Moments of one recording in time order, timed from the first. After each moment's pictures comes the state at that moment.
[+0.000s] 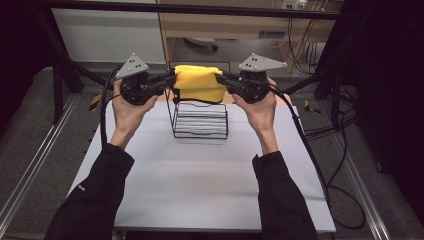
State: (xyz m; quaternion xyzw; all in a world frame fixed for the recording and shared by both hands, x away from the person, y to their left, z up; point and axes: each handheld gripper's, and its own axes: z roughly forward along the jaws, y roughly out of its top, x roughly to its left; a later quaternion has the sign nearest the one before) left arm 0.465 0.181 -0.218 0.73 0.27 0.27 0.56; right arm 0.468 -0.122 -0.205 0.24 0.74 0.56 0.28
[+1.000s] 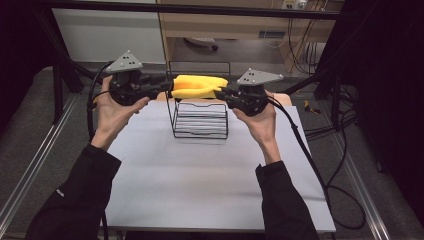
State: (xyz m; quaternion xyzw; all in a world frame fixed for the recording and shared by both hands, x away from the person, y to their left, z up) left arm 0.450 0.191 -0.191 0.77 0.28 0.24 0.51; right arm 0.460 -0.125 -0.233 0.24 0.77 0.54 0.23
